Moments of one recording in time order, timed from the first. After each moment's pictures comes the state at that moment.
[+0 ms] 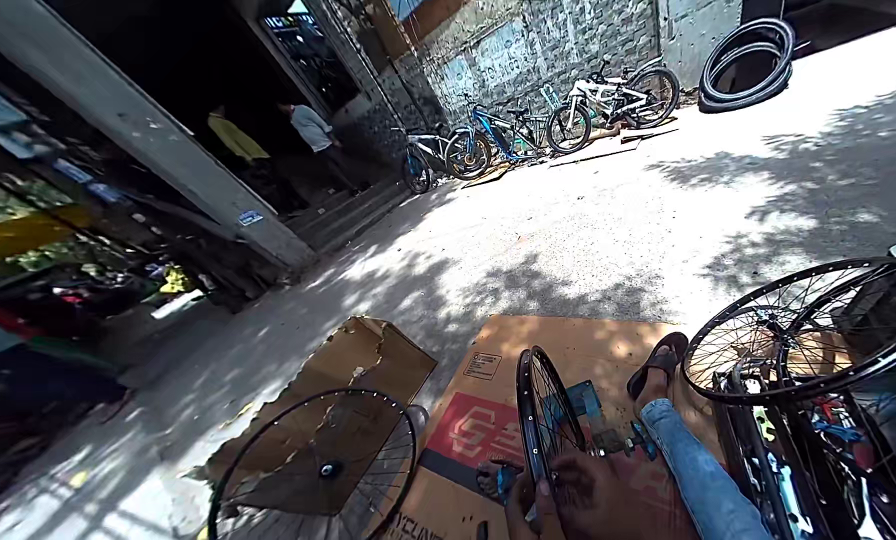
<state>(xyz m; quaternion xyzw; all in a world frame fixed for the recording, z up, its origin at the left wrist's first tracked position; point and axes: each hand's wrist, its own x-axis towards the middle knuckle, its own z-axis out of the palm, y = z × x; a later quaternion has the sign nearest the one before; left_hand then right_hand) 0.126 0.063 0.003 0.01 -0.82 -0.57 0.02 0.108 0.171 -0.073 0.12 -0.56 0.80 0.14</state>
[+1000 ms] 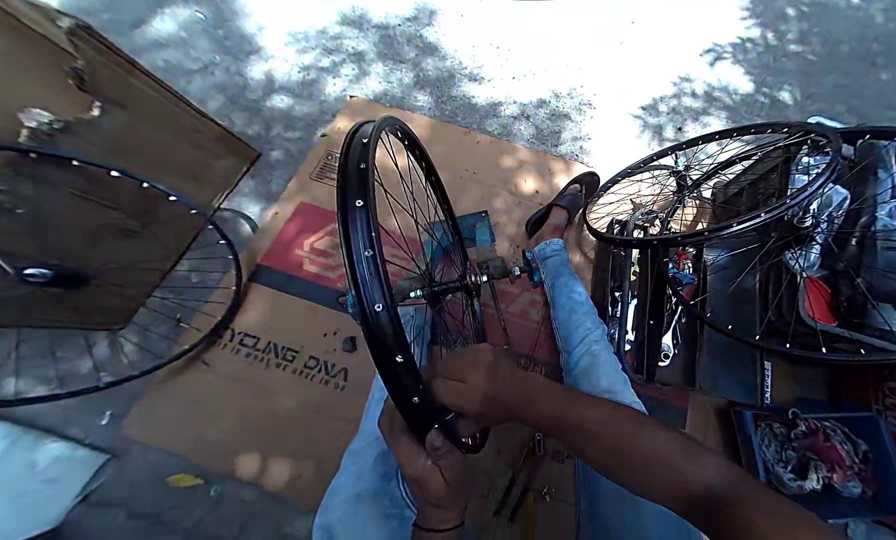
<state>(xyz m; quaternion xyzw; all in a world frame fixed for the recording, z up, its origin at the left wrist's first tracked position) 0.203 0.012 -0.132 -0.15 -0.82 -0.52 0.18 0.156 0.152 -0.130 0.31 -0.78 0.45 0.32</state>
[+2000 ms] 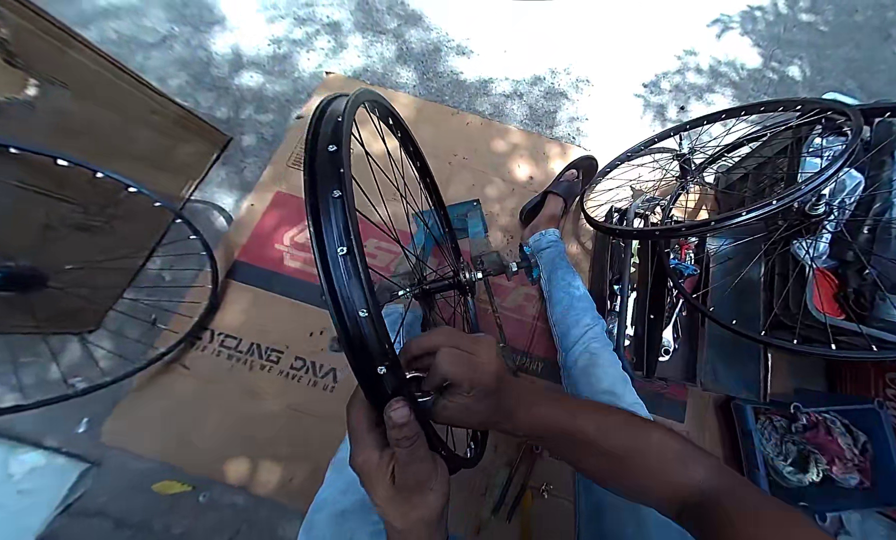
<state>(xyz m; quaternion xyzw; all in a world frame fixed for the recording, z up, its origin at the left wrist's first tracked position) 0.168 0.041 -0.080 -0.08 -0.75 -0.65 0.09 0.136 0.148 -0.113 0.20 -0.64 0.63 0.39</state>
